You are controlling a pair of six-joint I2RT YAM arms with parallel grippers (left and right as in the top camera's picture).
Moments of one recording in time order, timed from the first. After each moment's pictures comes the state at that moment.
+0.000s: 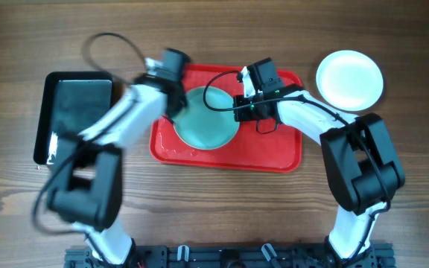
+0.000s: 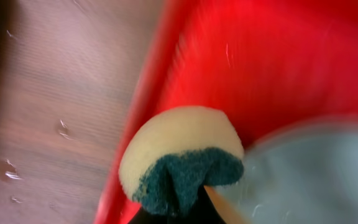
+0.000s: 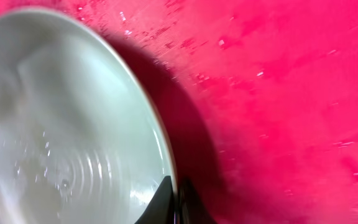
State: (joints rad) left arm -0.30 1.86 1.27 -0.61 -0.20 -0.53; right arm 0.40 2.00 1.20 -0.33 -0.28 0.27
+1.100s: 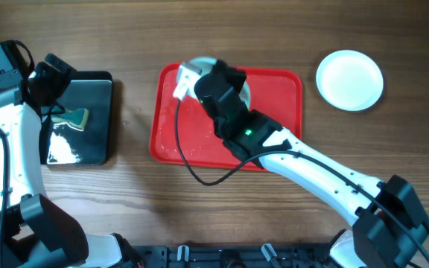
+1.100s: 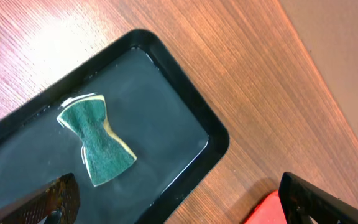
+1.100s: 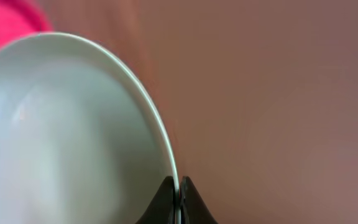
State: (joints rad) left arm 0.39 1.60 1.31 -0.66 0.10 -0.58; right arm 0.80 1.67 1.20 -0.04 0.66 -0.94
